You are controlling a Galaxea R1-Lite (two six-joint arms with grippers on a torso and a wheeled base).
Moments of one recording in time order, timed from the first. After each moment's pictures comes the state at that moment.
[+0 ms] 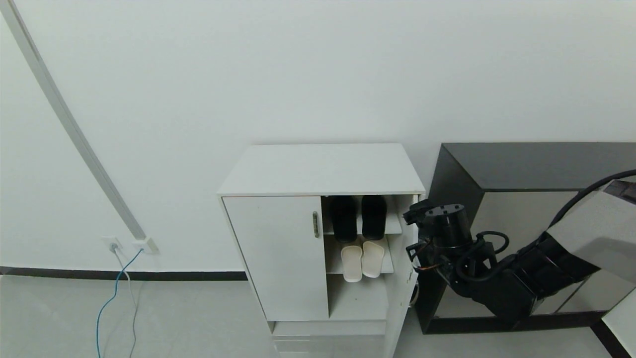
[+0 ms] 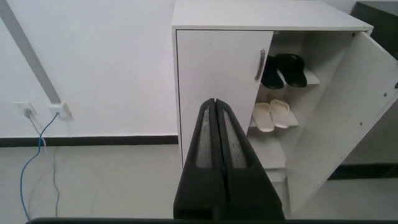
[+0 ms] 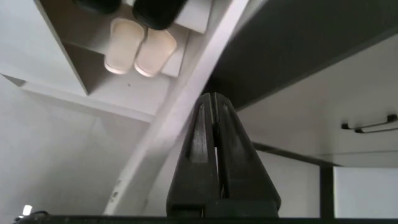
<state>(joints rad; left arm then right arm) 0.00 0.00 0.00 0.00 0.01 -0.02 0.58 2.09 -0.90 -0.71 -0.52 -0.11</state>
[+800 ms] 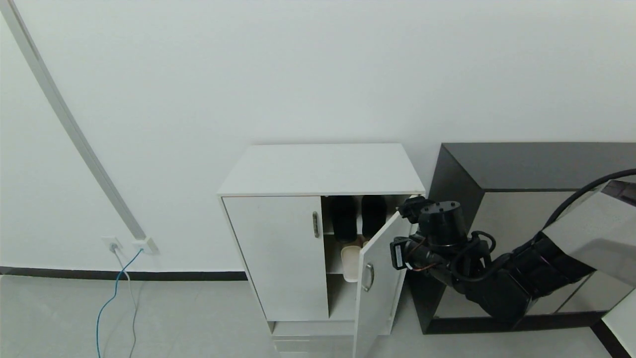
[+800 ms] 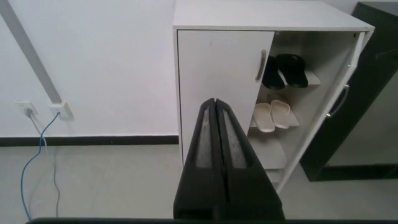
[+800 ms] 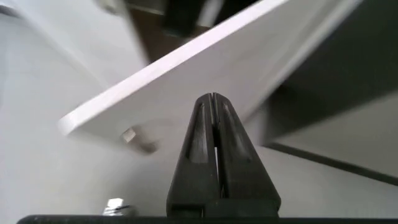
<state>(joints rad) 0.00 0.00 0.00 0.00 0.01 -0.02 0.60 2.08 -0.92 -0.74 -0.24 0.13</state>
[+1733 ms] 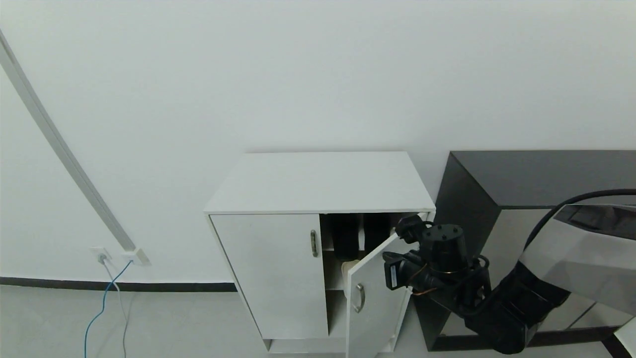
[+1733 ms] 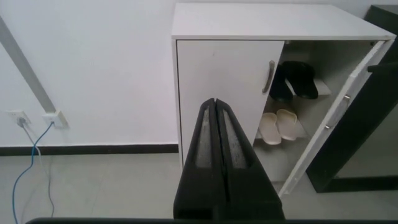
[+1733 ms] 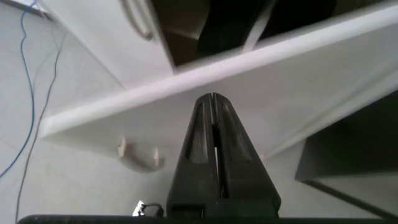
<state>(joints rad) 0.00 0.00 0.00 0.00 0.01 -0.01 0.63 2.16 -0.79 -1.03 -0.13 0.13</state>
